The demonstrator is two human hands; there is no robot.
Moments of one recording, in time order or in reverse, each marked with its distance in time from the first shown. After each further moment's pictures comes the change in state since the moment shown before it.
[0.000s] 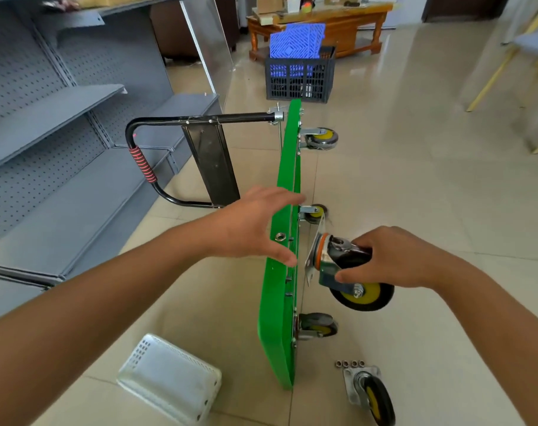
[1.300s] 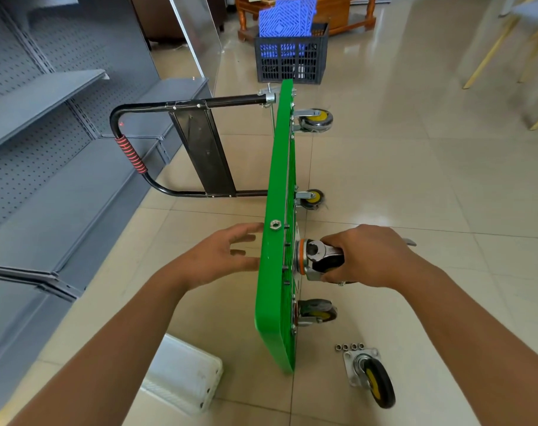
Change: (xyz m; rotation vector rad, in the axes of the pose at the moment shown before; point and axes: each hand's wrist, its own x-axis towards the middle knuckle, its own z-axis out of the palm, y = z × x) left_hand -0.024 -0.076 0.078 -0.651 -0.022 -0.165; right_hand 0.019 -0.005 0.042 -0.380 0.096 -0.107
